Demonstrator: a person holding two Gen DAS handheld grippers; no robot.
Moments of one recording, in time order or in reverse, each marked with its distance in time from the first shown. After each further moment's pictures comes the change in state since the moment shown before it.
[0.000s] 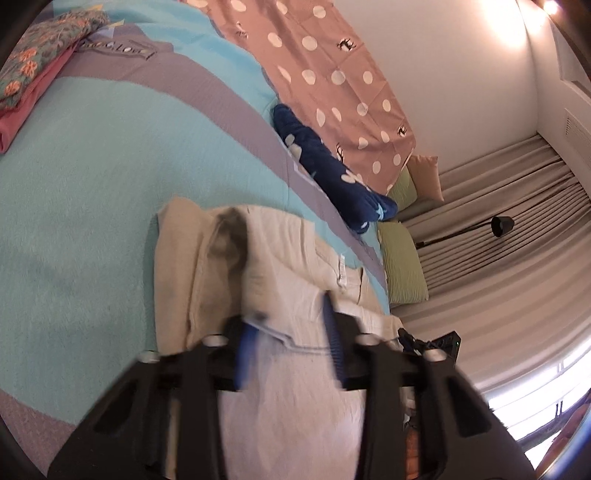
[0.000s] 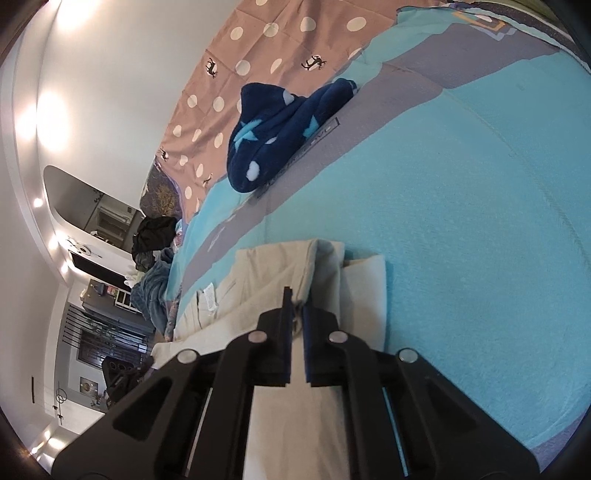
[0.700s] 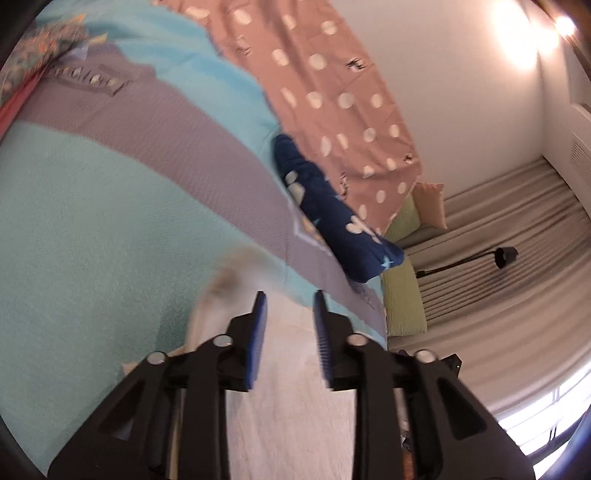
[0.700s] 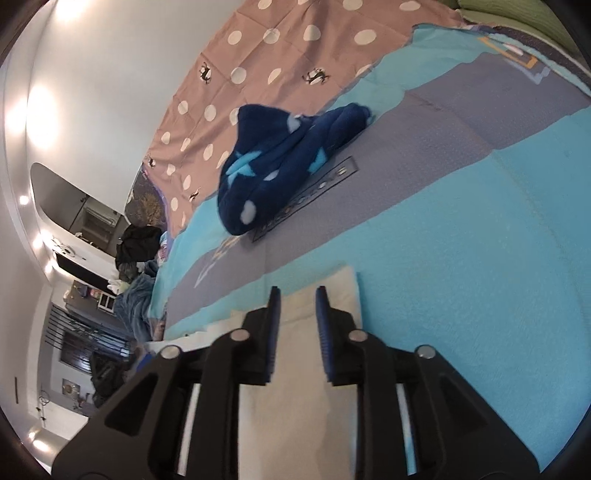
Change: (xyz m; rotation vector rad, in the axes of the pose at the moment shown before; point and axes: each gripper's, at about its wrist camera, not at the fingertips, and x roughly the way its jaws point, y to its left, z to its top) left arm 0.035 -0.001 0.075 -0.029 -0.067 -0.016; right arm 0.036 0.015 0.057 -0.038 -0.033 -0.080
